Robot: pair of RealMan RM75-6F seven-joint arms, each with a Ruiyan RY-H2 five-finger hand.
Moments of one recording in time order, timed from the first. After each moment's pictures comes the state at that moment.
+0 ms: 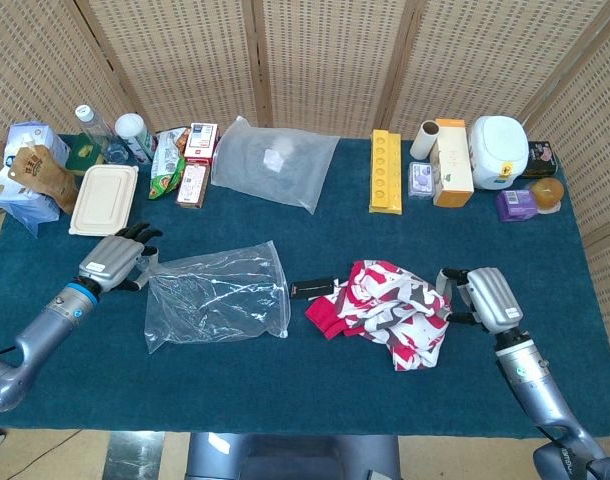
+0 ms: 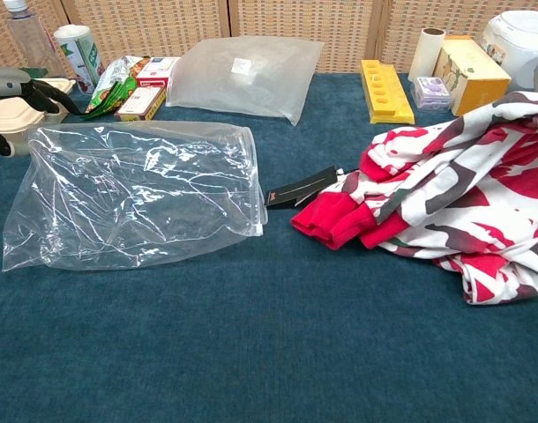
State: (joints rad) left arm -0.76 -1.21 0.03 -1.36 1.31 0.81 -0.15; right arm 0.43 -1.31 0.10 -1.43 -1.52 1.31 0.38
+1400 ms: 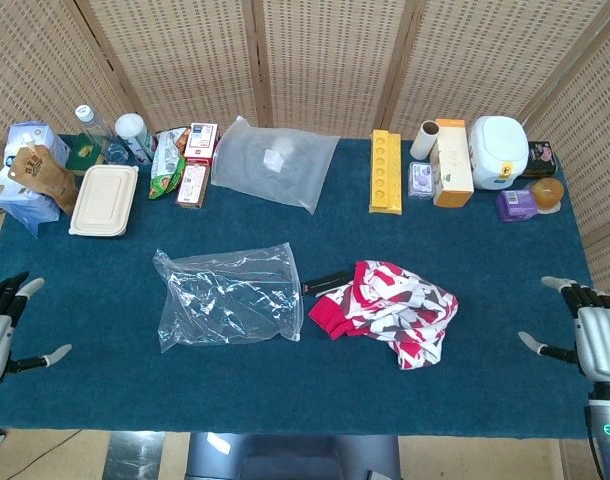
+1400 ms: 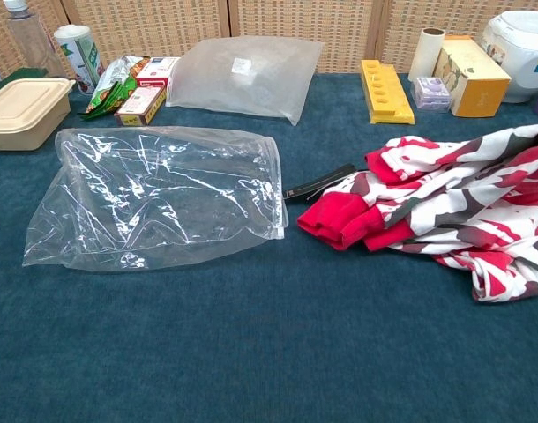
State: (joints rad) left arm -0.17 -1.02 0.10 -1.78 1.36 1.52 0.01; right arm 0.15 -1.10 0.07 -1.61 -1.40 1.52 0.07
